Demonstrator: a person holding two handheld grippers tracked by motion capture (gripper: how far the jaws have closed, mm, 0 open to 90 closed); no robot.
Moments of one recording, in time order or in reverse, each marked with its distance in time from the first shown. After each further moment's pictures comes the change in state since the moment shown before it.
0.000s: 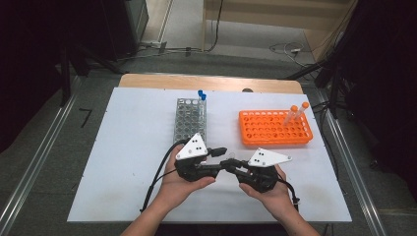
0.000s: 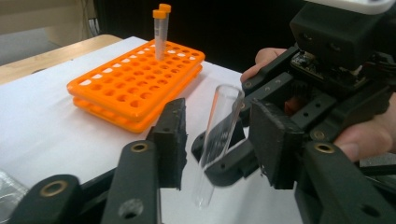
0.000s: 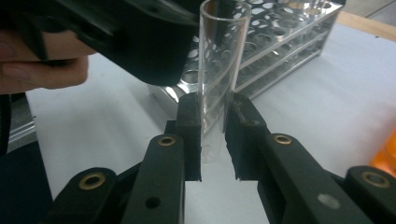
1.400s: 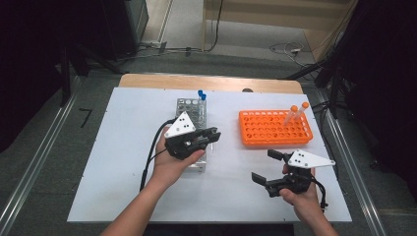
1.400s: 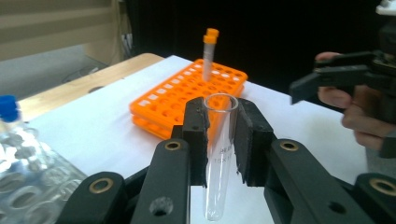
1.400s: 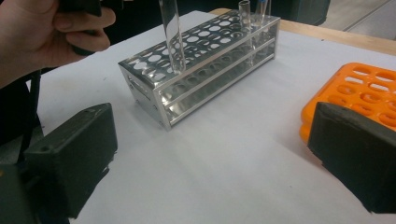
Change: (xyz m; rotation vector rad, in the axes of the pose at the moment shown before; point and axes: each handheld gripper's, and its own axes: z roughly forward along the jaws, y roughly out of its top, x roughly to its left) left arm 0.053 0.020 -0.014 -0.066 0.109 -0.014; right arm -0.044 -0.029 -0.063 -0.117 -0.003 0.091
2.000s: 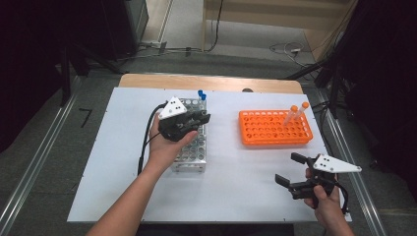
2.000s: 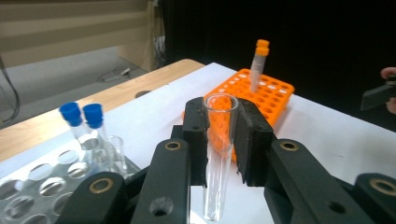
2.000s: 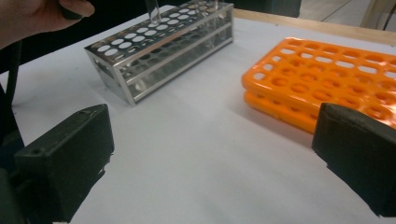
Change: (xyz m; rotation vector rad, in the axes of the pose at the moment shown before) left arm 0.041 0.011 0.003 -0.006 0.120 -0.011; right arm -0.038 -0.028 -0.043 -0.005 -0.075 0.040
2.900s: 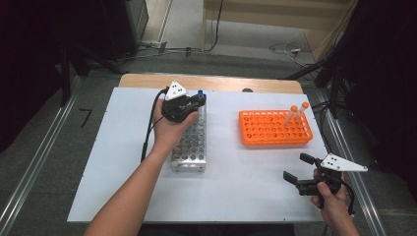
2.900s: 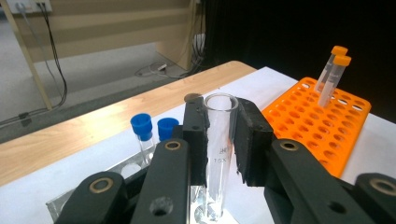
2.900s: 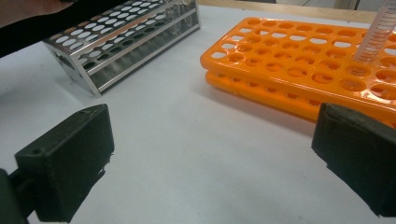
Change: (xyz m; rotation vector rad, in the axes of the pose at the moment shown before) left arm 0.042 0.004 0.037 0.018 0.146 -0.040; right arm -0.024 -0.015 -0.006 0.017 -0.070 0.050
